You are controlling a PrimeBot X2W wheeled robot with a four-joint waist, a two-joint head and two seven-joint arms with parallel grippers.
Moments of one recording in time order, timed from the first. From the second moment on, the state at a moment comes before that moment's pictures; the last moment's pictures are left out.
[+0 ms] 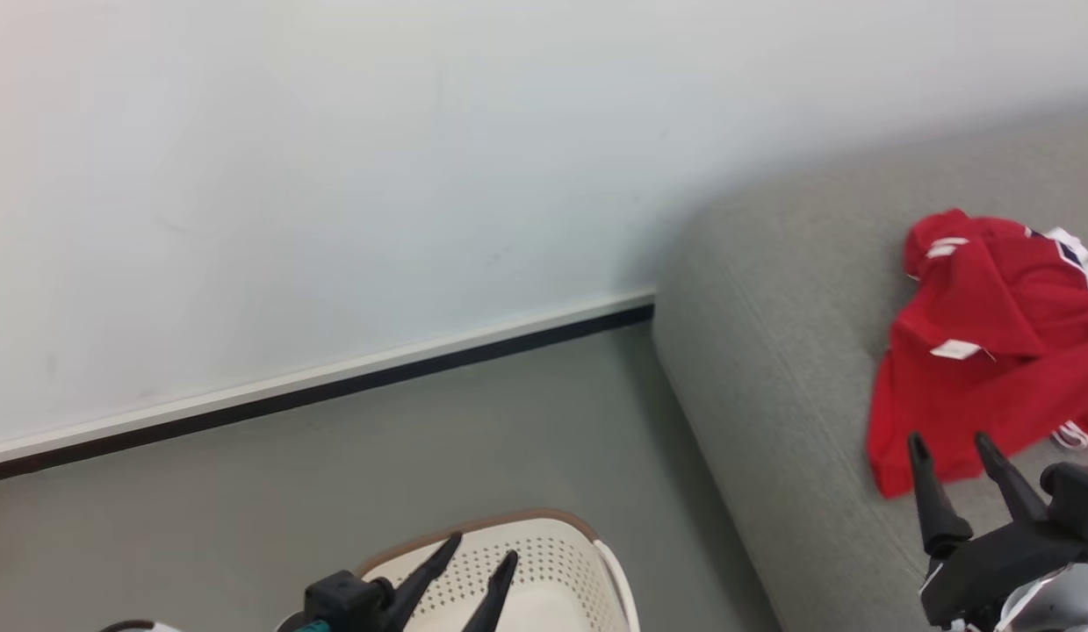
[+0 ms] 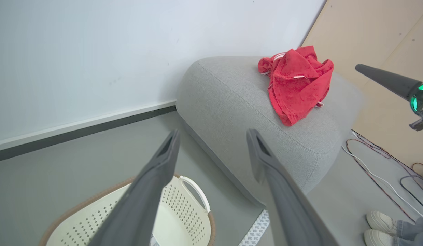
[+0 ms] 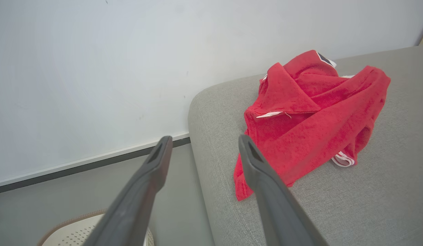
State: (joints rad) left arm -0.32 0.33 -0.86 0.13 -0.75 0.09 -0.24; right arm -0.06 -0.27 0.05 0.00 0.28 0.13 0.13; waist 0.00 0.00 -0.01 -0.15
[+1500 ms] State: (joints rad) left arm 0.02 0.19 -0.12 0.19 -0.37 0.06 -0.26; right arm 0.11 -0.07 0.14 0.15 0.12 0.13 -0.13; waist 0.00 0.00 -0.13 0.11
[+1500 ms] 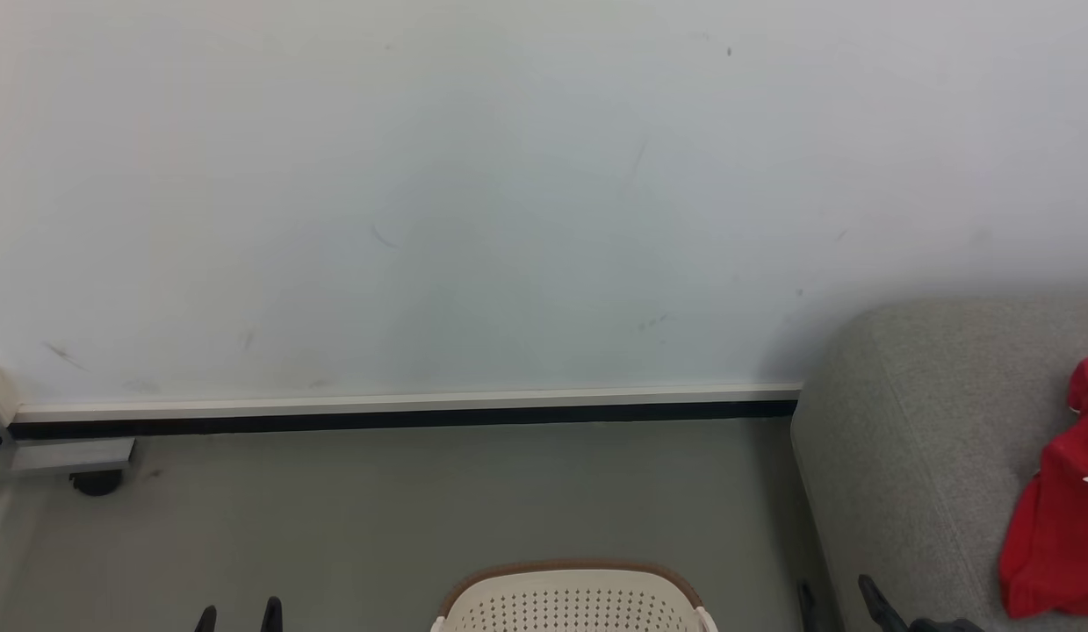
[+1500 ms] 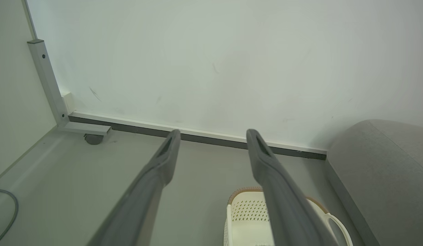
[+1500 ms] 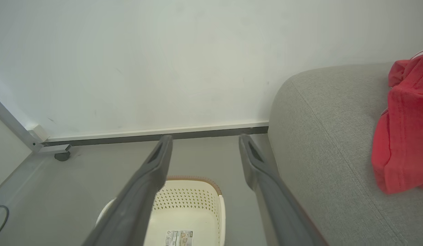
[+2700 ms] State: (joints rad) left arm 0.02 0.19 -0.12 0.22 -0.36 0.03 -0.26; right arm 0.10 -0.12 0.18 0.18 0.18 0.13 -0.14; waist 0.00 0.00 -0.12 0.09
